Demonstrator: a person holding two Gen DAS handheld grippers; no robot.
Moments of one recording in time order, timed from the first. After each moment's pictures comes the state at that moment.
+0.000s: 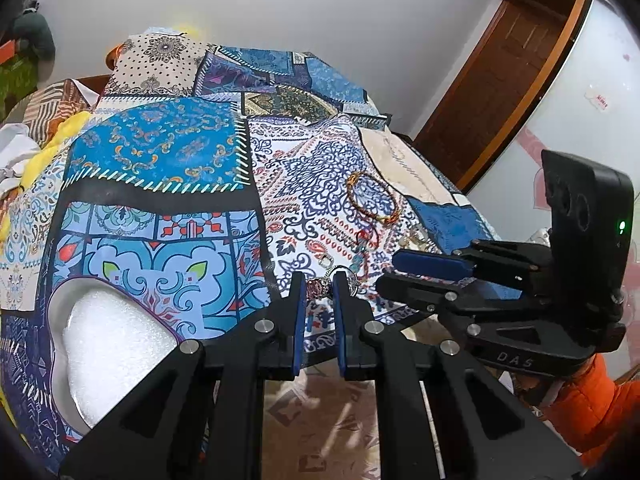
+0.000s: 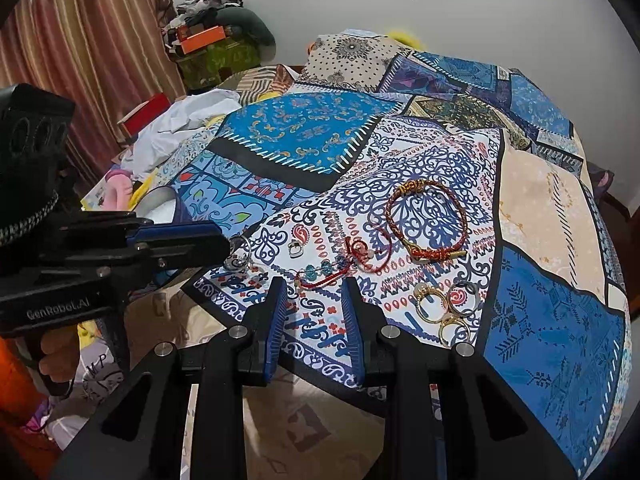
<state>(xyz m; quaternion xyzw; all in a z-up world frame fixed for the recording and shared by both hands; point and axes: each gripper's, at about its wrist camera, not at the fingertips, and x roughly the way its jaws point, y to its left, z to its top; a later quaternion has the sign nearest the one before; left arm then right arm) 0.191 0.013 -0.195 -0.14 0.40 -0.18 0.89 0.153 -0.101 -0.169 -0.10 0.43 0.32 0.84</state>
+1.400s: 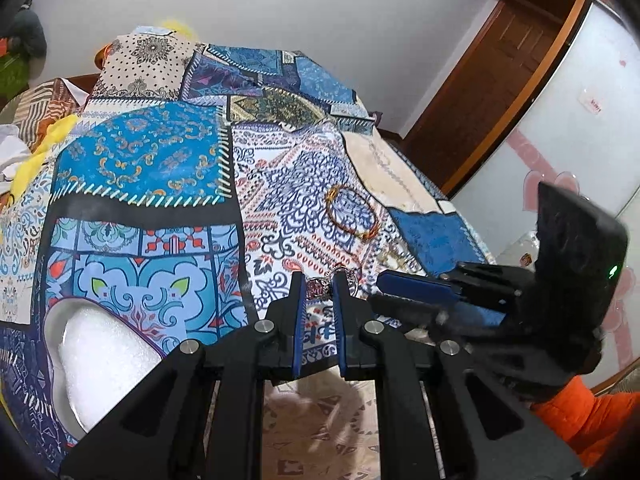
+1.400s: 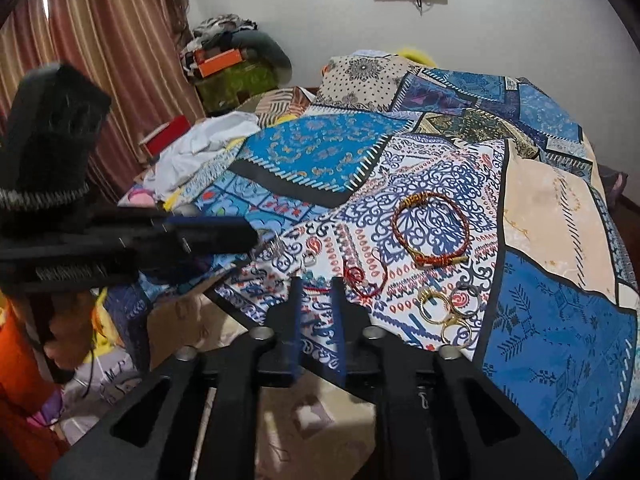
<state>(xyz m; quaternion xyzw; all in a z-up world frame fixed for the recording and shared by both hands) 0.200 0.008 -0.177 -0.15 0.41 -0.20 0.88 0.146 -0.114 -0.164 -0.06 0.40 0.35 0.84</state>
